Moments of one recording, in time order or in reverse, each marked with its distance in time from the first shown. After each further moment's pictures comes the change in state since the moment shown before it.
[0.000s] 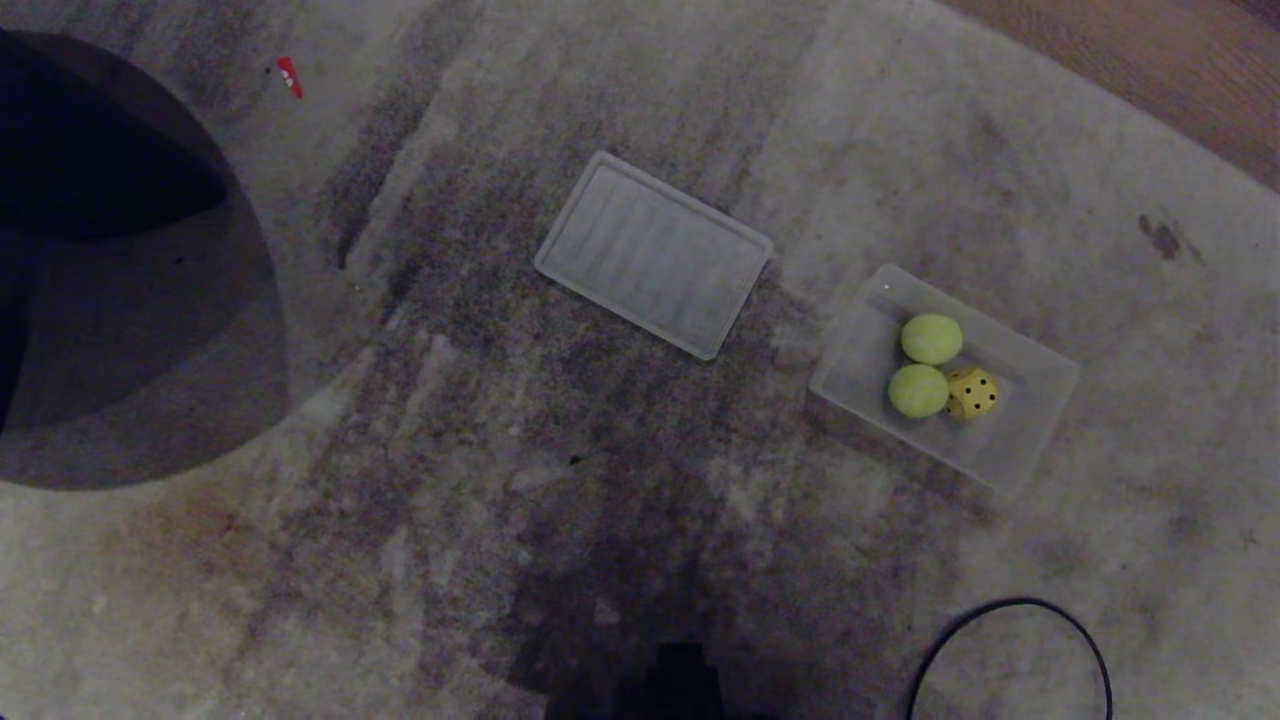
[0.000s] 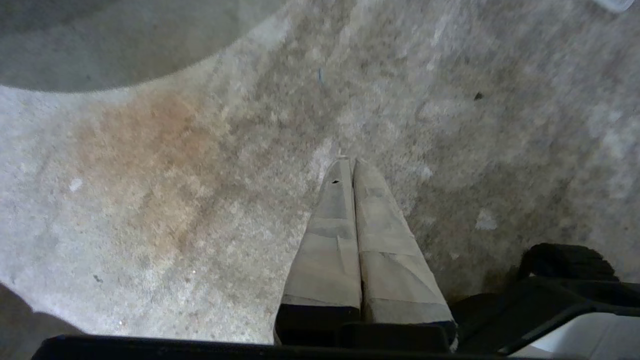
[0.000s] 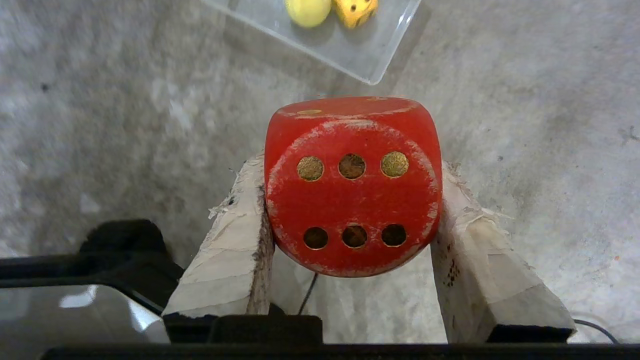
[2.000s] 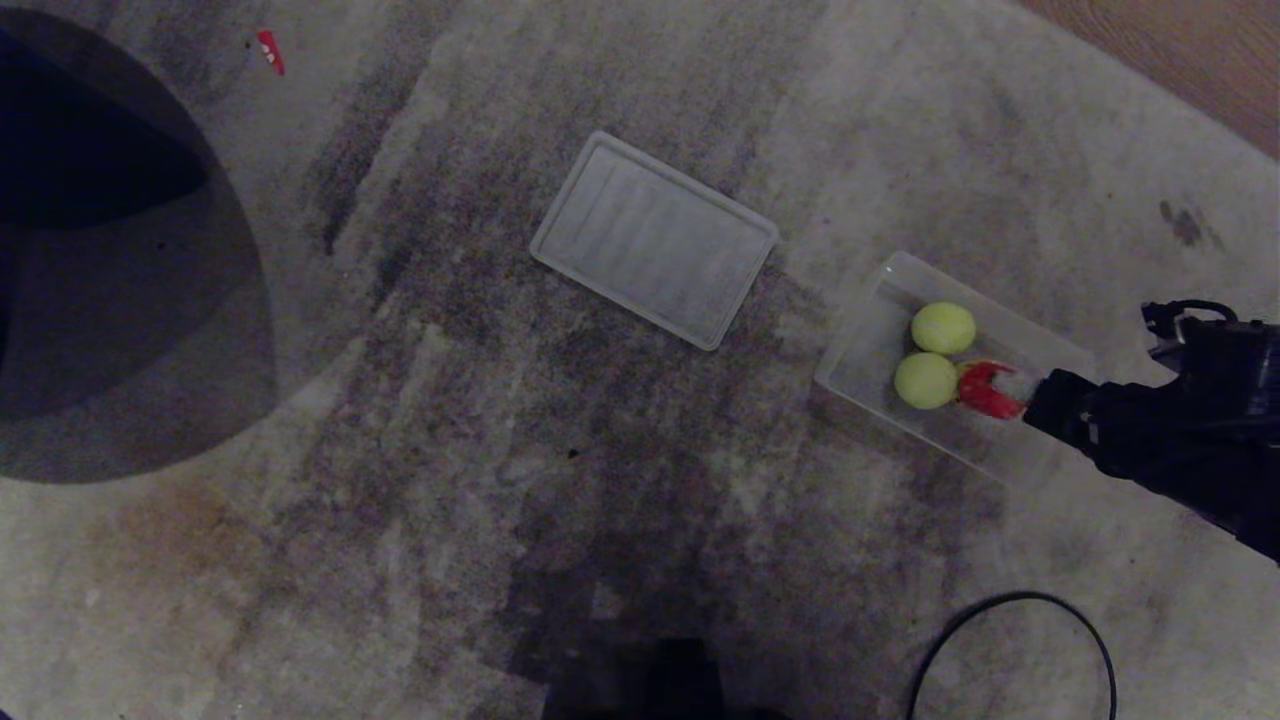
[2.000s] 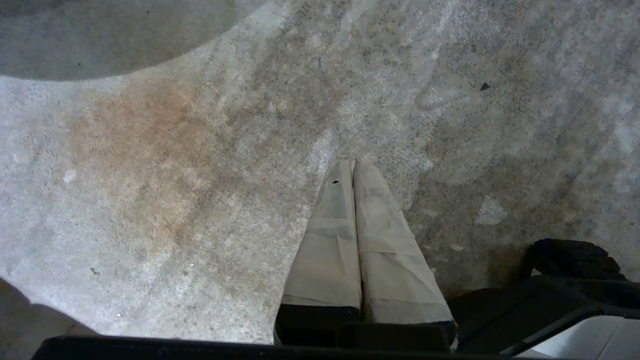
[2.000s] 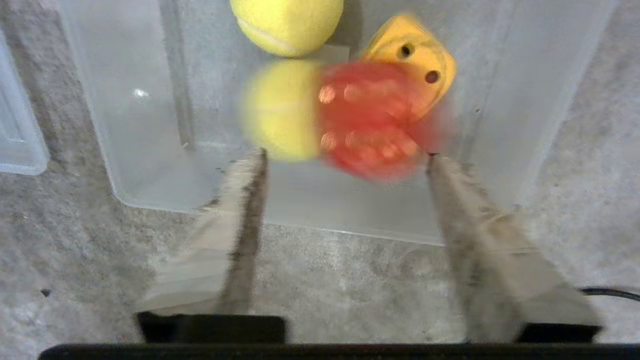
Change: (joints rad) left arm 0.000 0.000 0.000 0.002 0.002 -0.006; right arm 0.004 1.695 -0.575 -0.881 0.016 0.396
